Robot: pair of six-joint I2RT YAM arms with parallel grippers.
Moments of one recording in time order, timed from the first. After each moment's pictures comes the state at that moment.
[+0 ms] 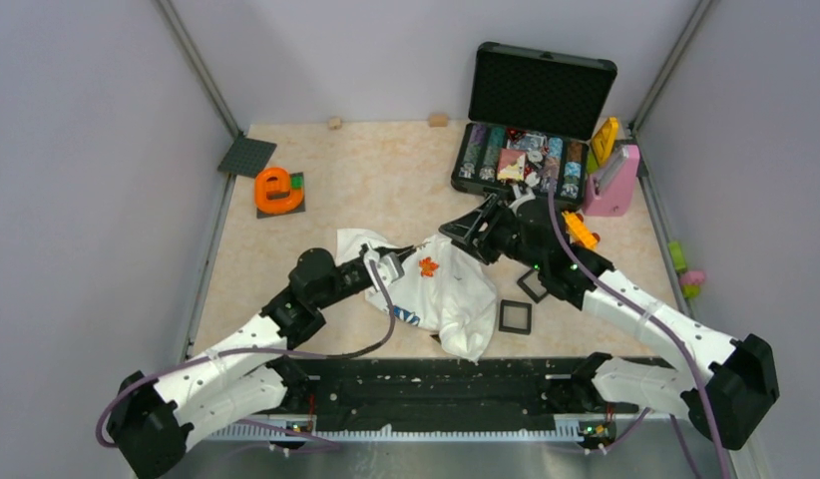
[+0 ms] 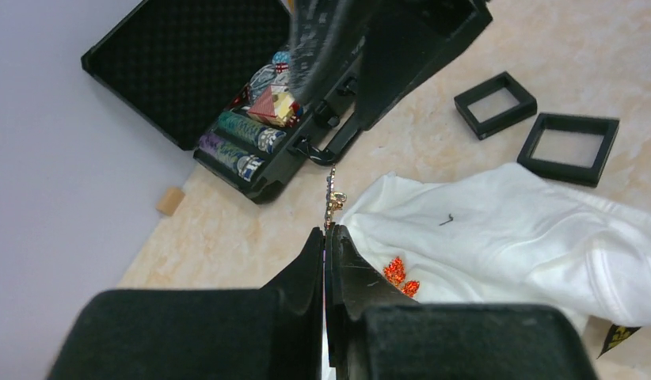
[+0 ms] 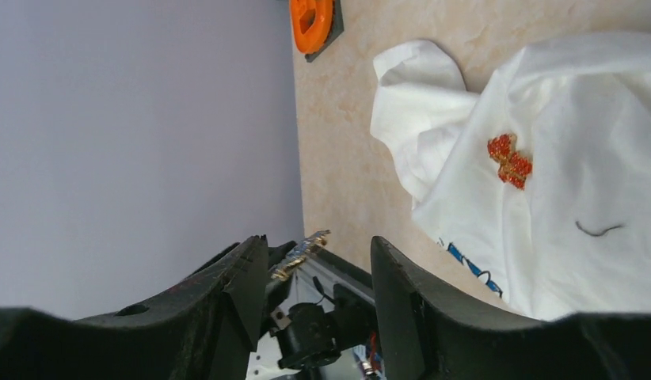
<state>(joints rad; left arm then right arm) -0.71 0.84 0.51 0.33 0.36 0.43 0.71 1.06 0.83 -0.11 -0.07 1.20</state>
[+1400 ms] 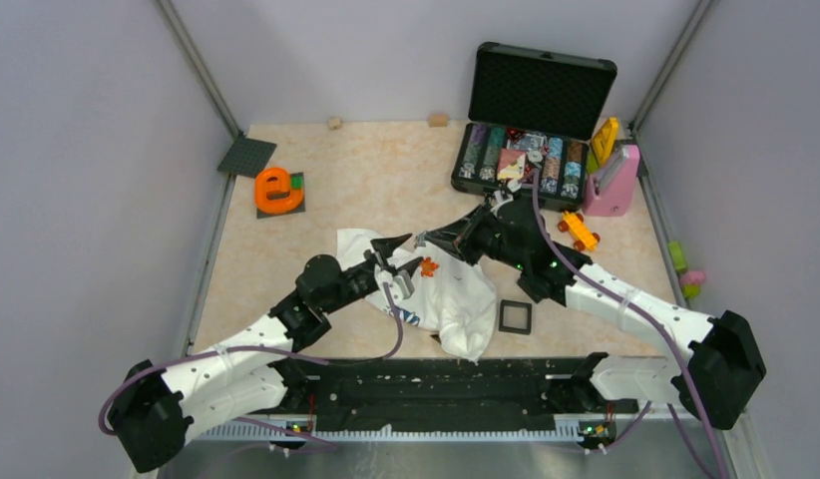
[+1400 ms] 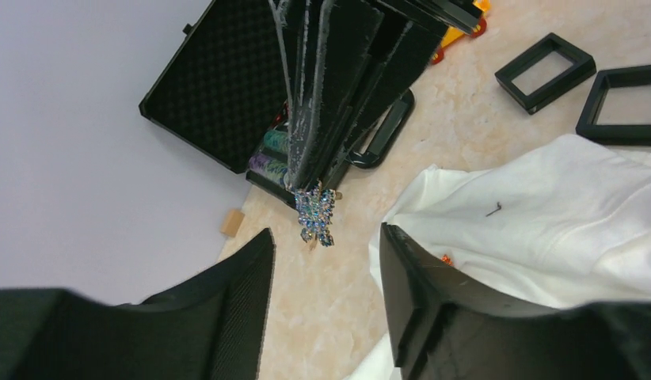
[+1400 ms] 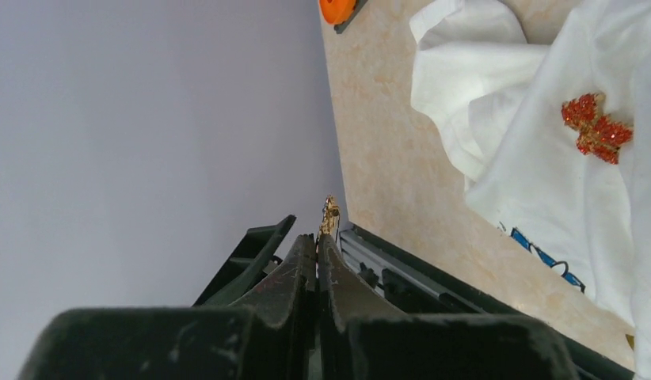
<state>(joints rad) -0.79 0.89 0.44 0.46 0.28 0.73 0.78 1.17 0.84 0.01 -0.09 1.43</state>
